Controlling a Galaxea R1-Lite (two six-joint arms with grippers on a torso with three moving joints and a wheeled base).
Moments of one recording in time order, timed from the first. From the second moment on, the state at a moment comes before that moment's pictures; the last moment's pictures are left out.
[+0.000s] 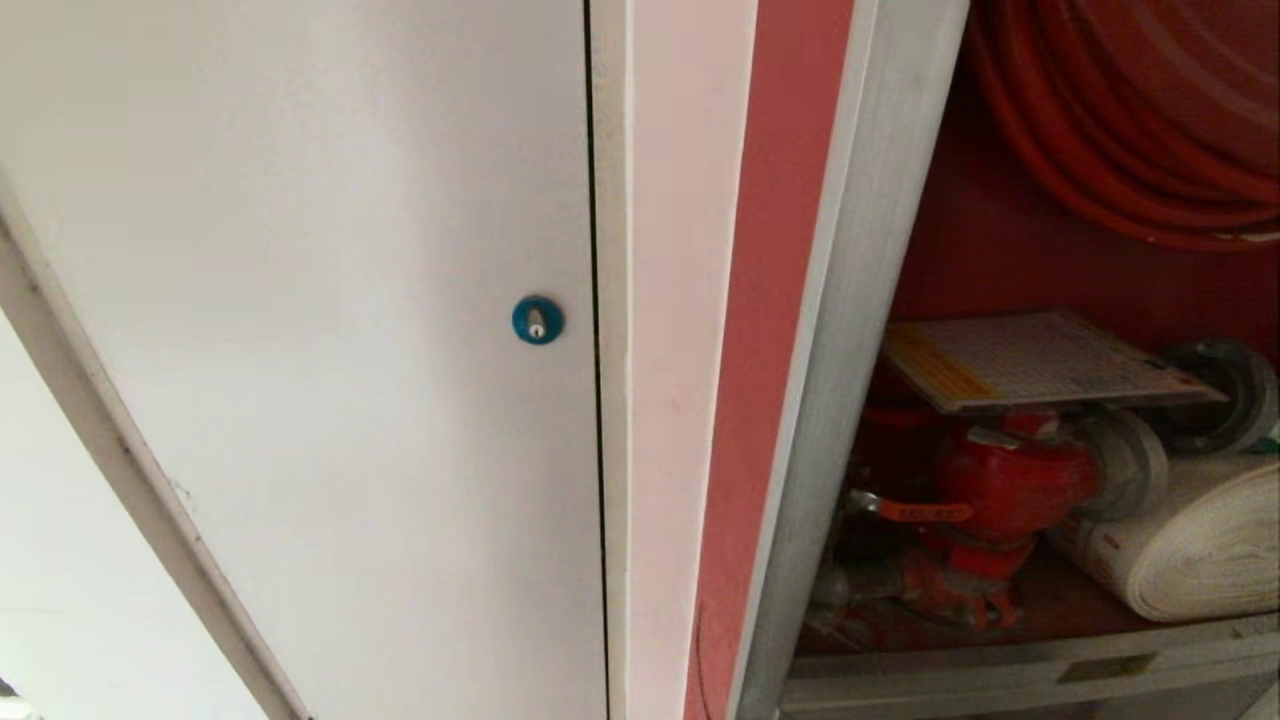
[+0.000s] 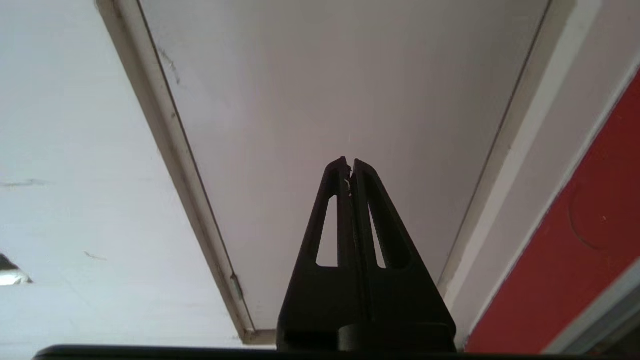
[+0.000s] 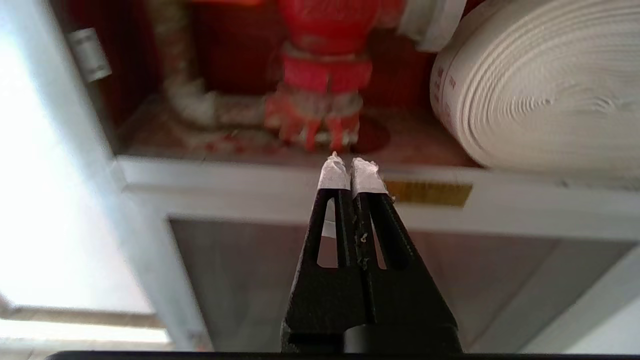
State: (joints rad) left arm -0.01 0.00 0.00 0.00 0.00 0.00; right arm 0.01 0.00 0.00 0.01 0.04 -0.05
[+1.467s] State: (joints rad) left arm -0.01 0.00 0.00 0.00 0.00 0.00; right arm 0.01 0.00 0.00 0.01 0.04 -0.05
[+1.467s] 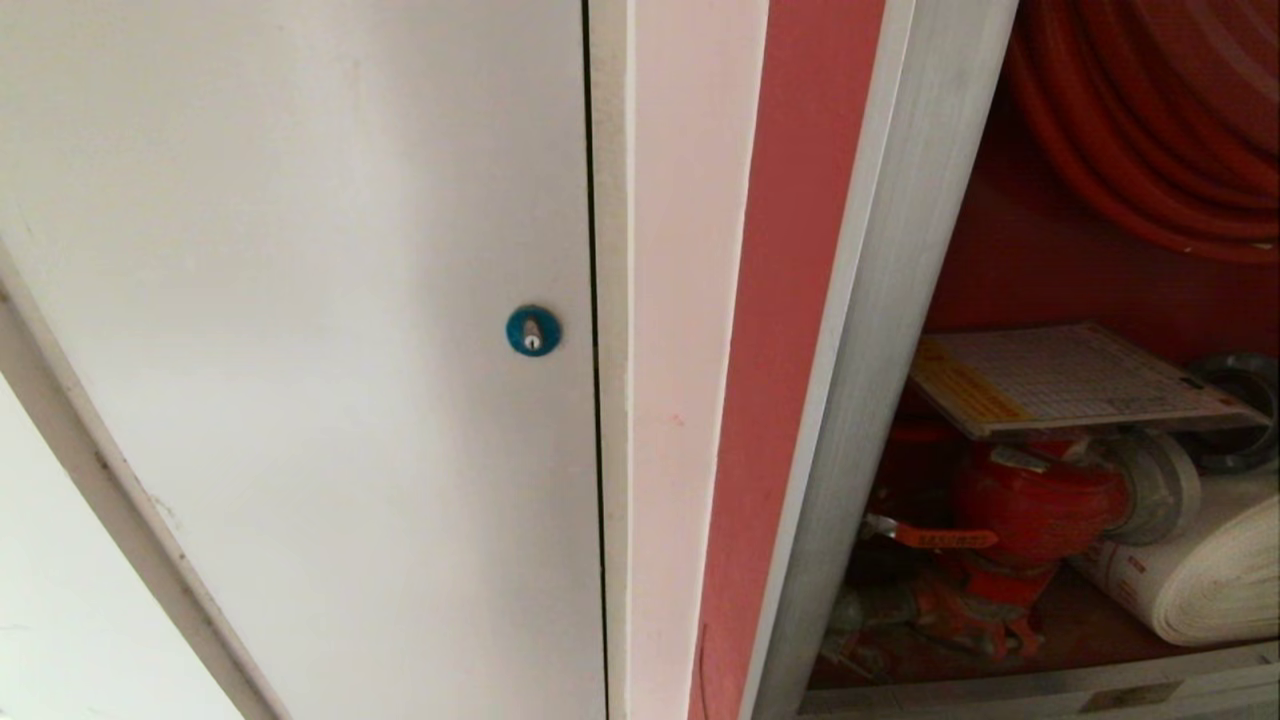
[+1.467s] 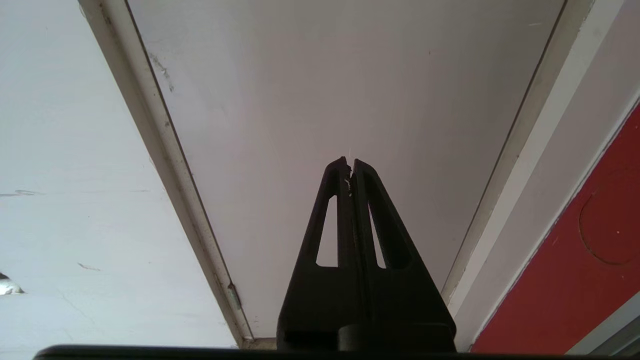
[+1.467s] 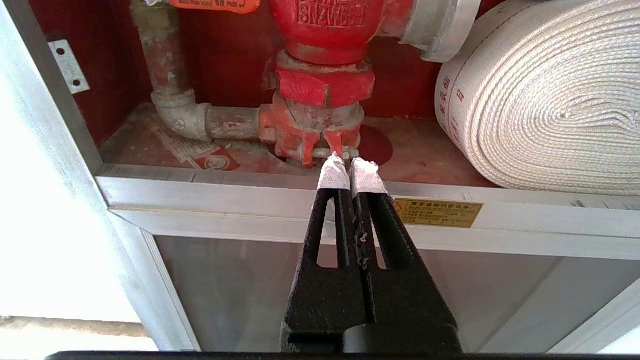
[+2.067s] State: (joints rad) left arm -0.01 0.00 0.00 0.00 0.00 0.00; right arm 0.01 0.13 -0.28 0.13 0.09 0.10
